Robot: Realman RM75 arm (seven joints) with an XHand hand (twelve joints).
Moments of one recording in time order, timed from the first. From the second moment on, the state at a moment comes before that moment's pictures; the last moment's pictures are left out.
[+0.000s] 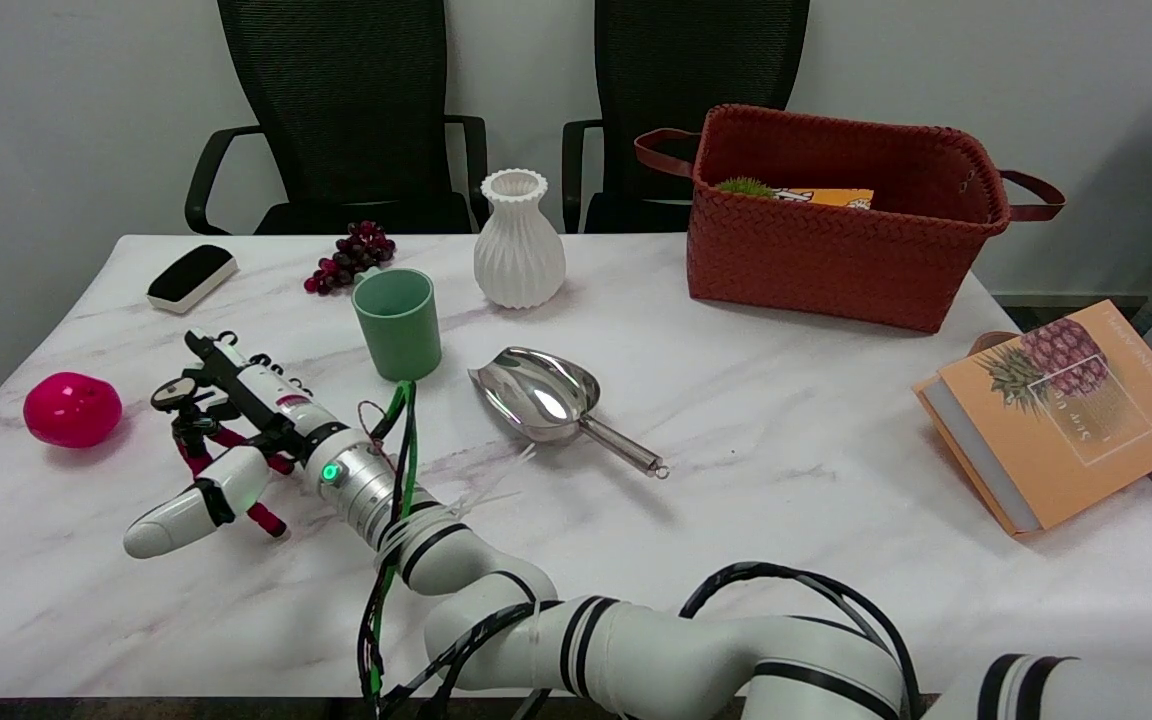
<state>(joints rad) 0.61 -1.94 -2.29 0.46 0.69 0.52 0.74</state>
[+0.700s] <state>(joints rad) 0.61 -1.95 -2.29 0.43 0.69 0.51 0.74</state>
